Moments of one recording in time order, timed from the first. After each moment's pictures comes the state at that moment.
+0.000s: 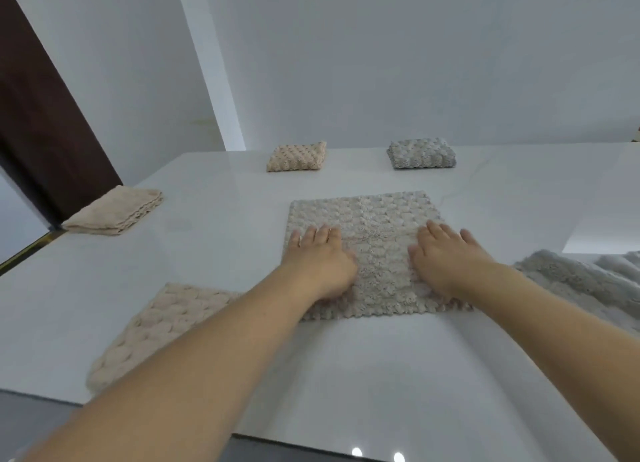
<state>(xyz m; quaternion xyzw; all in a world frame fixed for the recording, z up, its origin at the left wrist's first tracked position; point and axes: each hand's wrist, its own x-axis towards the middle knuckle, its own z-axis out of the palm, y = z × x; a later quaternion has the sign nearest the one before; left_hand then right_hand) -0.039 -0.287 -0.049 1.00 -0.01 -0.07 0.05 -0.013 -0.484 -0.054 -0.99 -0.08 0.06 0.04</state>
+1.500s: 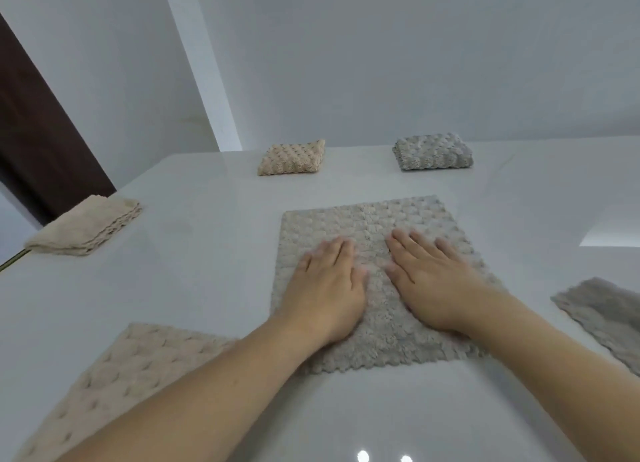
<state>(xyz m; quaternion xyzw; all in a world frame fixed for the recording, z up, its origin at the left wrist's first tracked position) -0.008 -0.291 -0.073 0.99 -0.04 0.00 0.12 0.015 -0.459 -0.065 -0.98 -0.18 0.06 0.08</state>
